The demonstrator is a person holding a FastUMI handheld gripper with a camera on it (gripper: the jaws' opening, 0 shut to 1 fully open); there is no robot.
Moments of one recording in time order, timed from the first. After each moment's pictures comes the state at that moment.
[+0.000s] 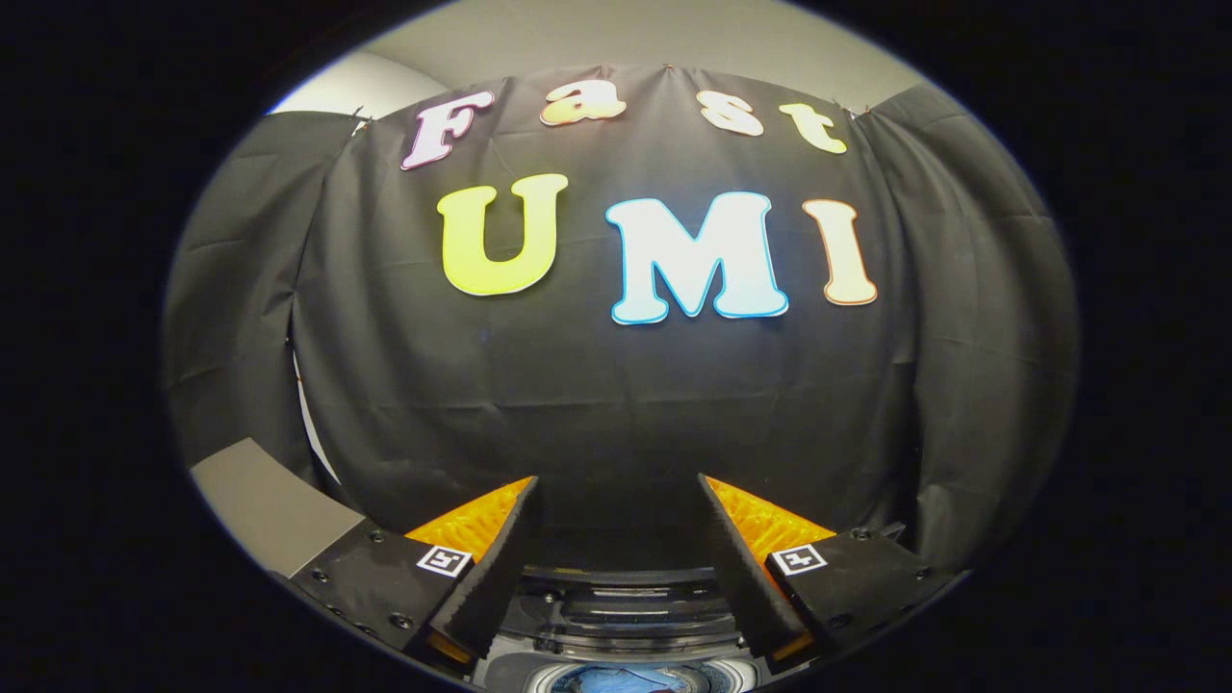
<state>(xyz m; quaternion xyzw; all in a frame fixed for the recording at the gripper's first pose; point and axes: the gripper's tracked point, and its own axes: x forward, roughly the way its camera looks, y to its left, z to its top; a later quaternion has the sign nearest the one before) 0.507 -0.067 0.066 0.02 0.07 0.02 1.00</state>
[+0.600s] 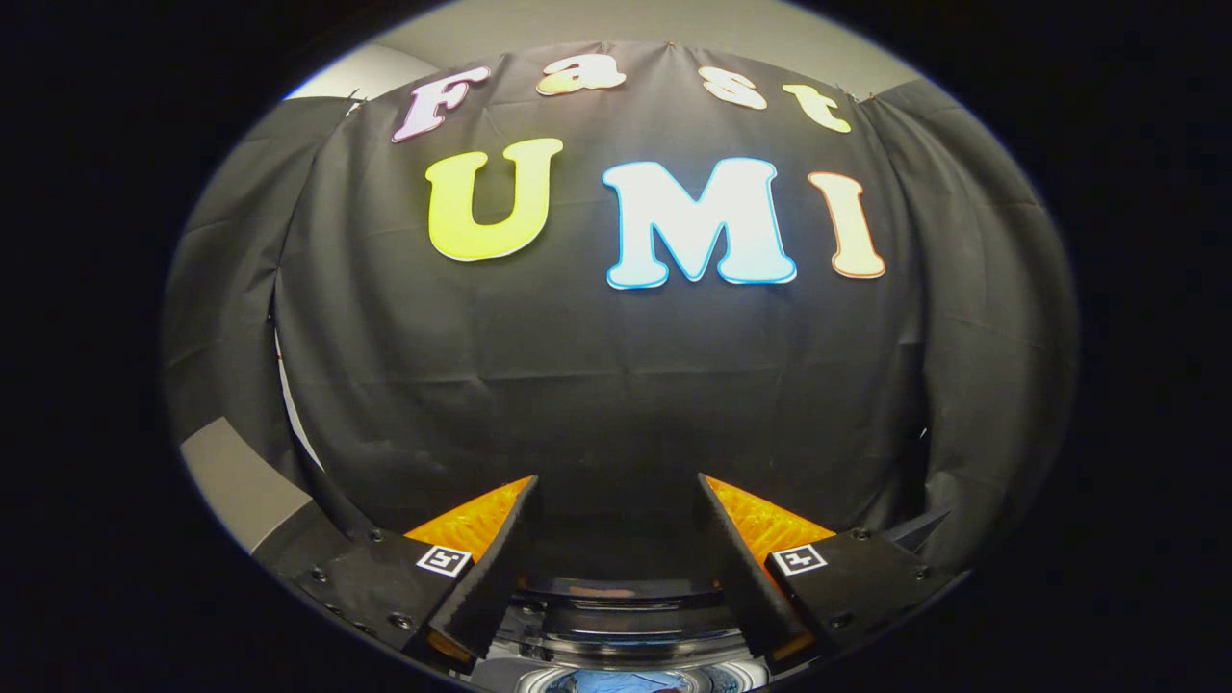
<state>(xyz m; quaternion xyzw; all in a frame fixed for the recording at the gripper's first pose) 0.534 -0.064 0.012 0.01 0.11 0.01 0.99</state>
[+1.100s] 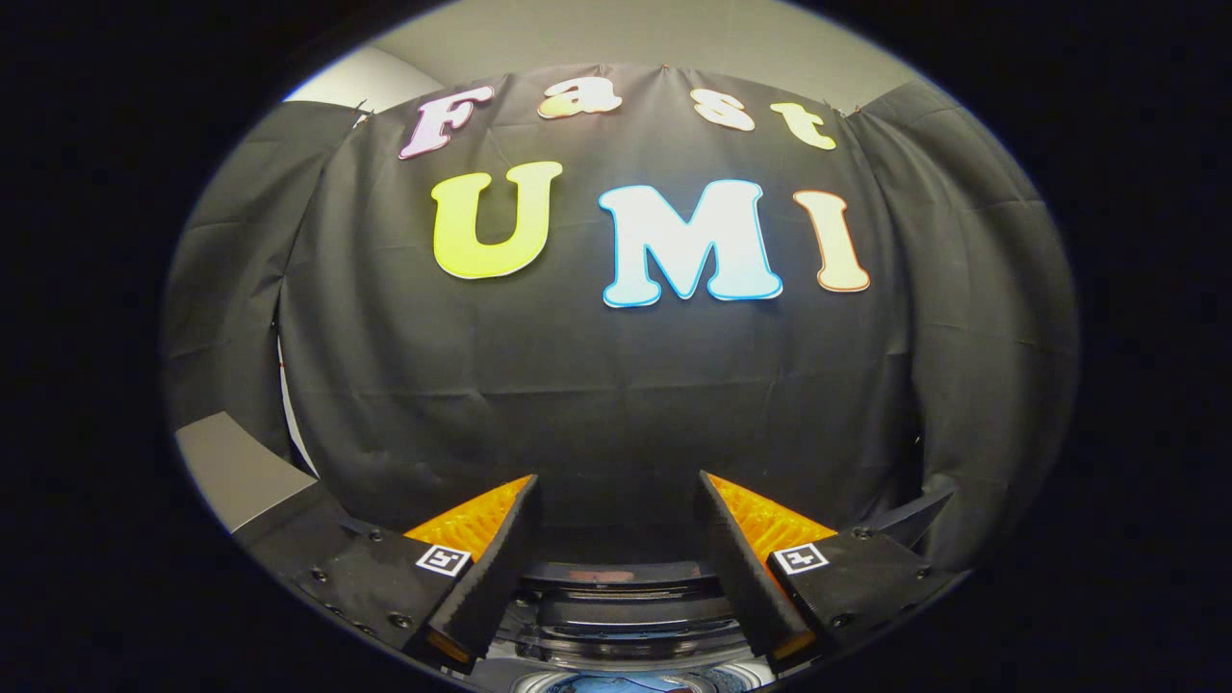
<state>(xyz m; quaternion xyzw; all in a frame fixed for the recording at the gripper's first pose) 0.512 -0.064 0.018 0.01 0.05 0.01 1.00</state>
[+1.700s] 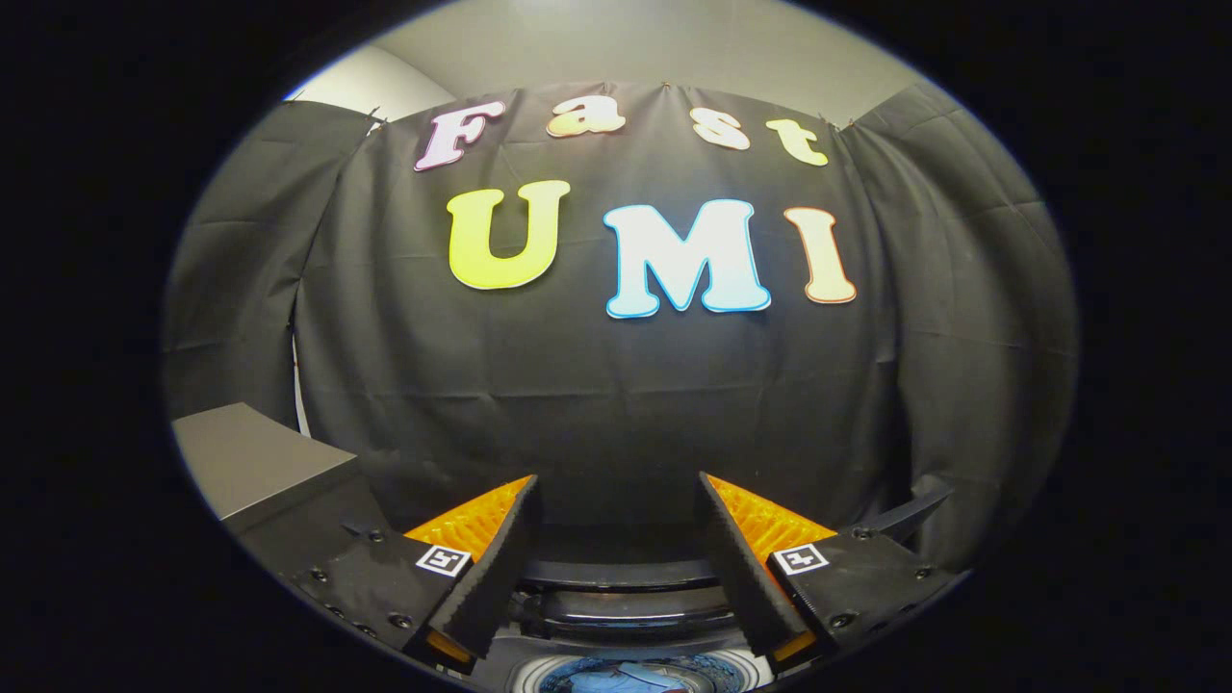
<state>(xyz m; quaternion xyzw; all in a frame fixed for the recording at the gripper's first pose) 0.457 -0.062 0.009 0.01 0.02 0.01 1.00</state>
